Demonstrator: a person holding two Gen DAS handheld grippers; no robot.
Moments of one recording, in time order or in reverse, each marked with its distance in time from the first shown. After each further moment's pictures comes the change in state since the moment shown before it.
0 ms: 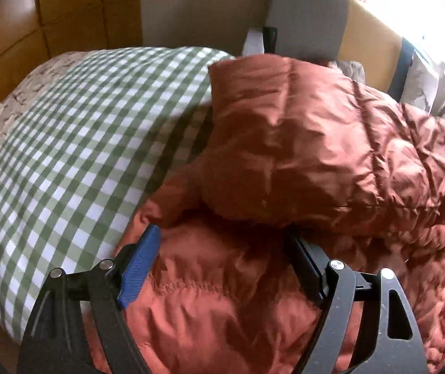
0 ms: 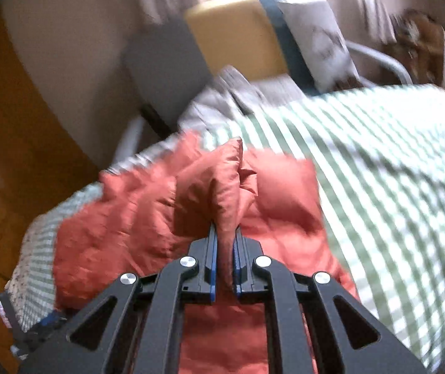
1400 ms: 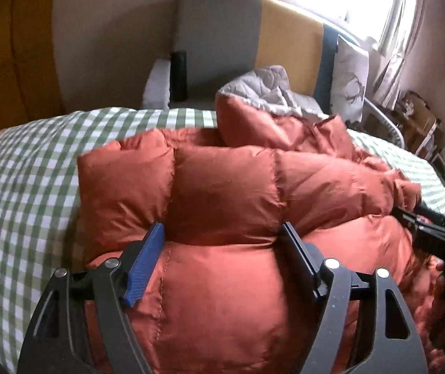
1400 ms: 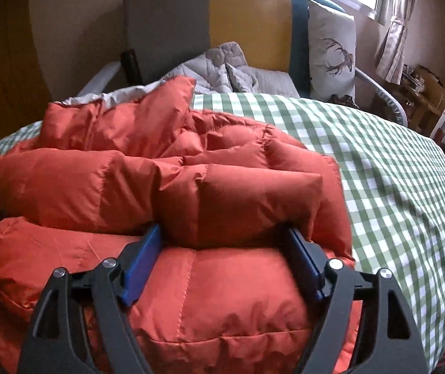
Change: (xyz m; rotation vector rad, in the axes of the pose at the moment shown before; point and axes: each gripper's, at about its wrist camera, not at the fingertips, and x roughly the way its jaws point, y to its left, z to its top) left arm 0.034 -0.075 0.069 0.267 -0.113 -0.257; right arm 0.096 0.040 -0.019 -0.295 0.045 -0.254
